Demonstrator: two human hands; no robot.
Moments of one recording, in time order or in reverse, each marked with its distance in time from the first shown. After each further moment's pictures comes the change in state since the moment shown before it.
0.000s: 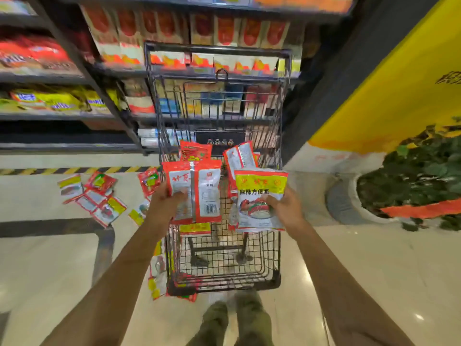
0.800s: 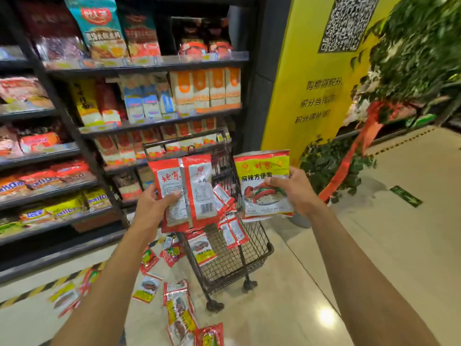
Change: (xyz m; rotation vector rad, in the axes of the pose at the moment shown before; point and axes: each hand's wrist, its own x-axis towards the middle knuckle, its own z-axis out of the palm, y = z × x) left_hand -0.258 0.162 -0.167 0.000 -0.347 0.383; right_hand -0.385 -0.156 0.004 0.235 0.311 -0.278
